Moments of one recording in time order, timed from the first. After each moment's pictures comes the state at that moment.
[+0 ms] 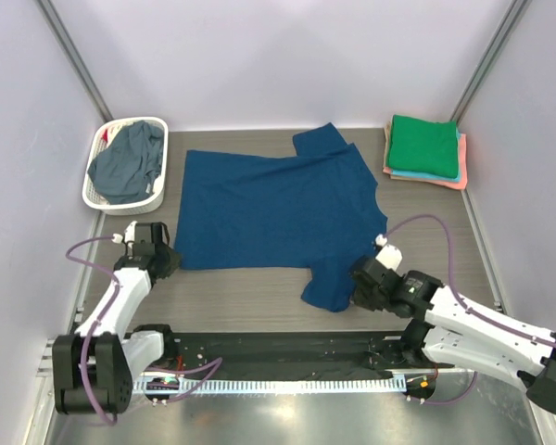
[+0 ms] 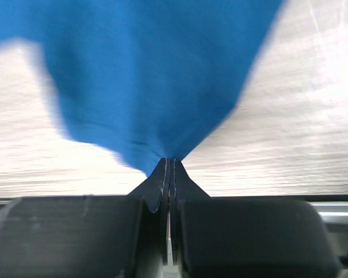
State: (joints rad) left arm 0.02 1.08 0.49 -0.40 -0.13 -0.84; right arm 0.92 0.81 0.49 -0.80 0.29 1.18
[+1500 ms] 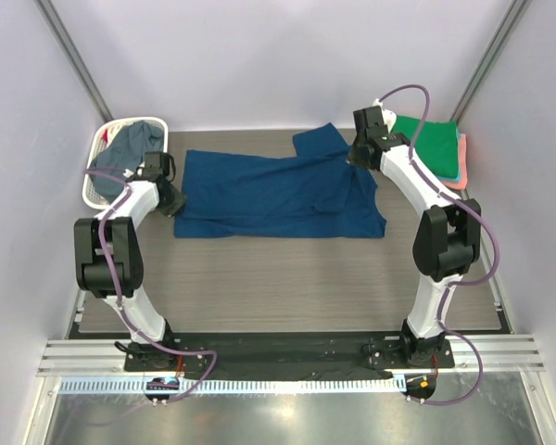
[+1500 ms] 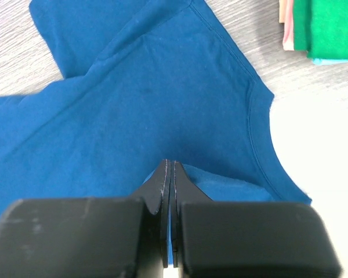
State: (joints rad) left arm 0.02 1.74 1.21 -0.52 -0.14 -0.76; right arm 0.26 1.88 1.68 -0.61 0.27 0.57
